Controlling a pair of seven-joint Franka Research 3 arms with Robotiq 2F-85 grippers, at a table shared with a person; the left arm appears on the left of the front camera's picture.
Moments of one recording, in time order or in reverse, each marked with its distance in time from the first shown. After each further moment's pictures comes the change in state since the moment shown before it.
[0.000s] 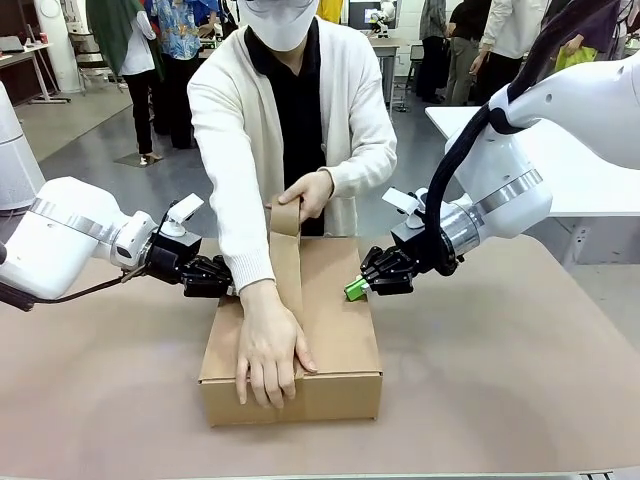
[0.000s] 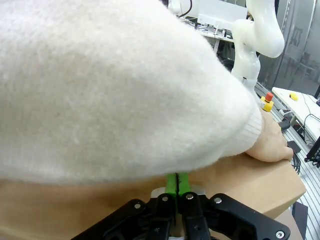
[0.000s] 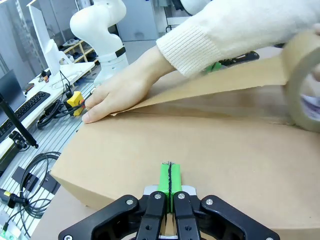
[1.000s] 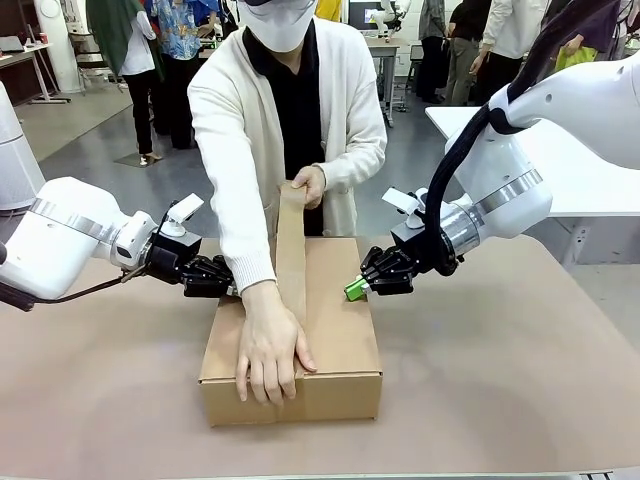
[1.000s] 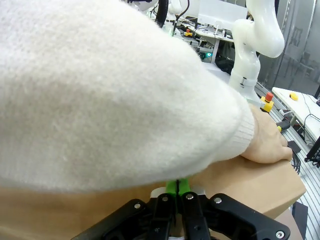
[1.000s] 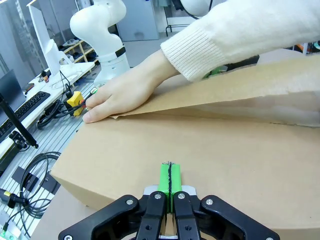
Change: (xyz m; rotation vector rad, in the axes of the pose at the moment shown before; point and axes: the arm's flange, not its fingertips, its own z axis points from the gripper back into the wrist) left arm 0.000 0.000 0.000 0.000 0.000 0.000; right arm 0.000 0.000 0.000 0.000 0.000 0.000
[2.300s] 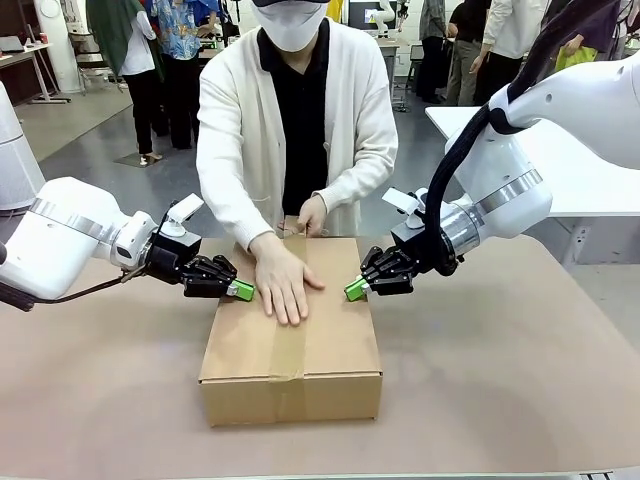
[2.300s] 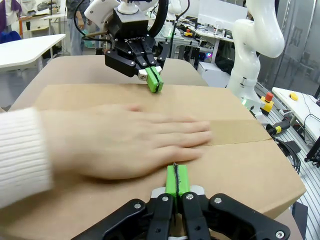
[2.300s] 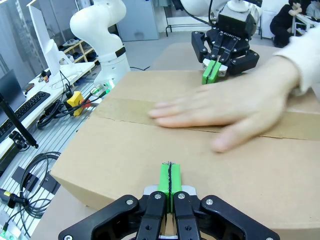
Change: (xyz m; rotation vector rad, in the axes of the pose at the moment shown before) left arm 0.000 0.000 0.000 0.000 0.000 0.001; right arm 0.000 0.000 0.000 0.000 0.000 0.000
